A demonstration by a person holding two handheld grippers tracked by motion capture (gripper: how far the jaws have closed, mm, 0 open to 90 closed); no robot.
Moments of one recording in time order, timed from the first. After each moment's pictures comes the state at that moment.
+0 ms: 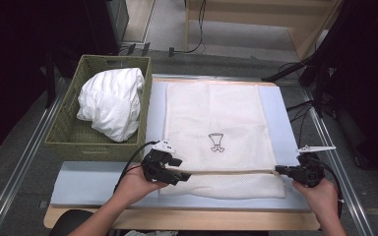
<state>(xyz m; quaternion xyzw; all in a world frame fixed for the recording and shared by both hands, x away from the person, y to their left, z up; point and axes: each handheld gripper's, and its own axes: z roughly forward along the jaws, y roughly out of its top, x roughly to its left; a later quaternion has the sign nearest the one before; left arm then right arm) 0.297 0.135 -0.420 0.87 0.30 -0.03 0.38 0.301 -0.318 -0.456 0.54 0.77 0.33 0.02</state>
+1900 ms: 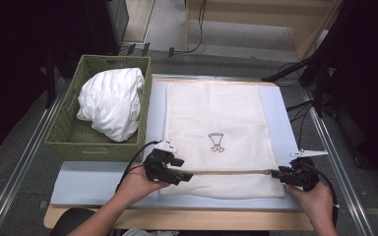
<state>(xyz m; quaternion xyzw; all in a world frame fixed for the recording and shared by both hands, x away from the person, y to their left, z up) 0.299 0.130 -0.421 0.87 0.30 -0.04 0.38 0.292 -0.302 -0.465 0.54 0.78 0.29 0.09</state>
